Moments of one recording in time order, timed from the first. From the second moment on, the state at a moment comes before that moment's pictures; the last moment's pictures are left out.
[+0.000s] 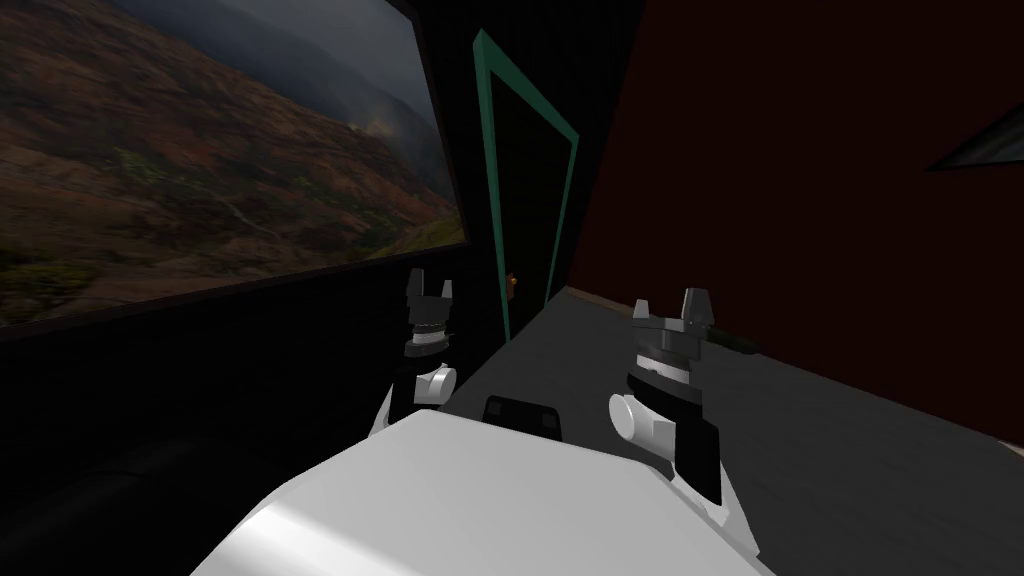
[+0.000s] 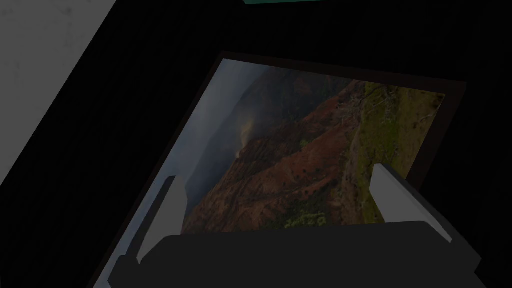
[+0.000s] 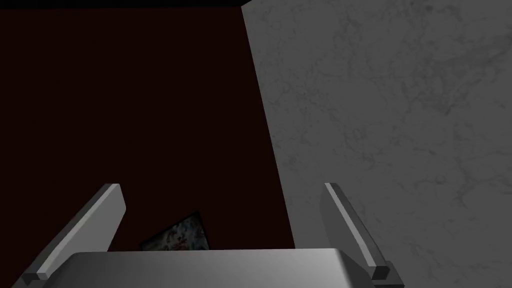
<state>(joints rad) 0.45 0.05 -0.05 -2.30 -0.12 -0.44 0.12</state>
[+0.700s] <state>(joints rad) 0.38 -0.01 -0.02 -2.14 -0.02 -0.43 0.23</state>
